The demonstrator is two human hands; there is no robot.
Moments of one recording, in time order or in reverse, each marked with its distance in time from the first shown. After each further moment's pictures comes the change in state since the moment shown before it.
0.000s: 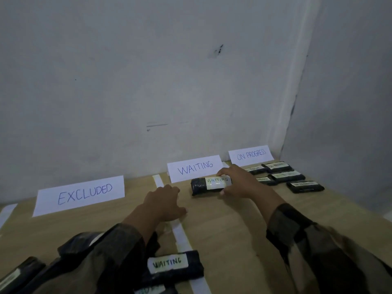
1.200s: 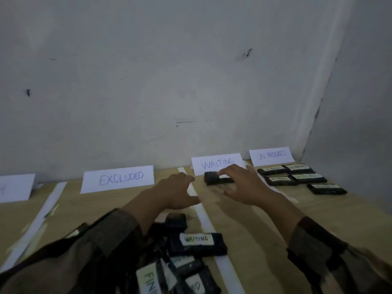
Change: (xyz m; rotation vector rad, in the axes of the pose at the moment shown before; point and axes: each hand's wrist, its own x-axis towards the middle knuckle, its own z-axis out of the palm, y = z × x) left_hand -0.063 -0.024 -0.034 -0.120 0.034 0.088; right_hand -0.046 -0.069 0.001 -0.026 0.094 -0.215
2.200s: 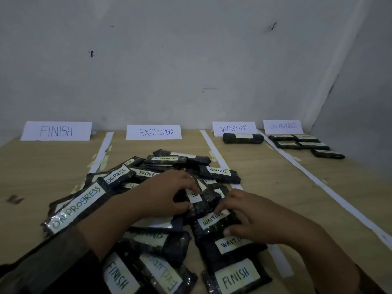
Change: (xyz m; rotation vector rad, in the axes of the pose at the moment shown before) left_hand -0.216 -0.017 0.037 -0.044 0.070 0.257; right_hand -0.211 -0.144 -0.014 0.090 -0.397 -0.275
